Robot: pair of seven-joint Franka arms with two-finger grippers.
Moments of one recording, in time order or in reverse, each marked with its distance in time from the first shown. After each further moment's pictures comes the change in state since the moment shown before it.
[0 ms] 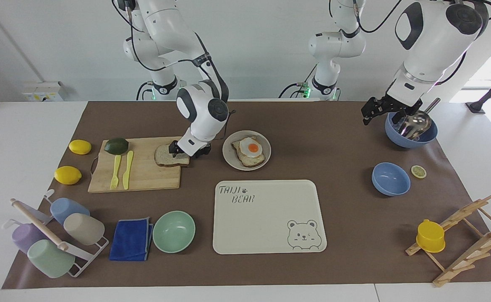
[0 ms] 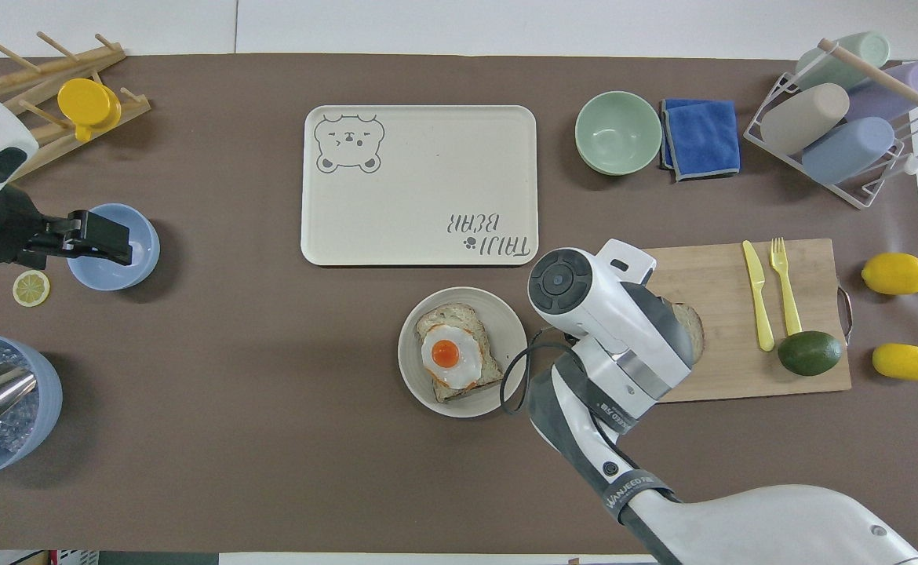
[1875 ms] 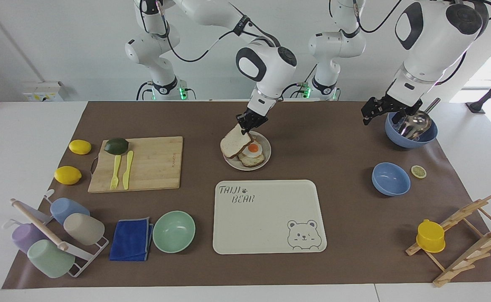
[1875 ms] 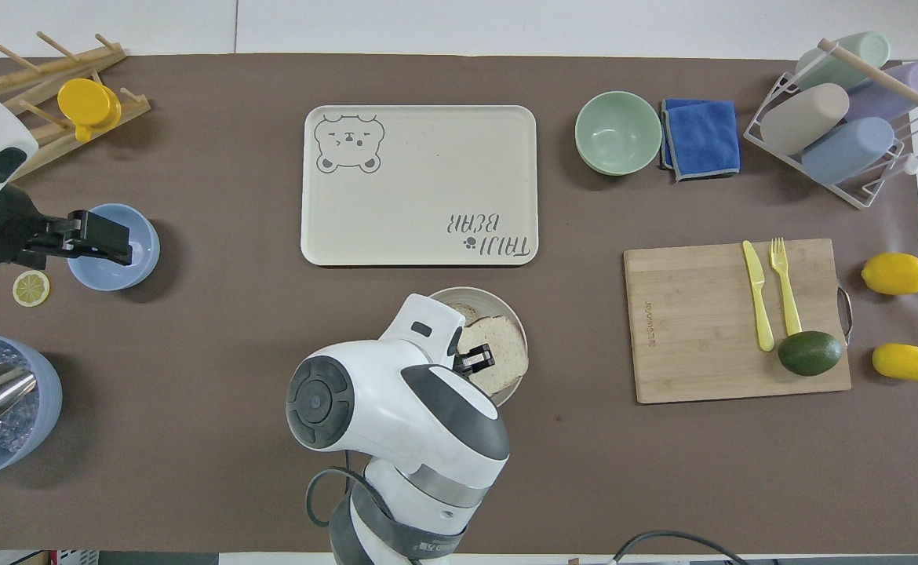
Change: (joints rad) left arm 0.000 0.000 0.000 0.000 0.000 0.000 0.000; right arm 0.271 0.057 0.135 0.349 0.109 -0.168 0.133
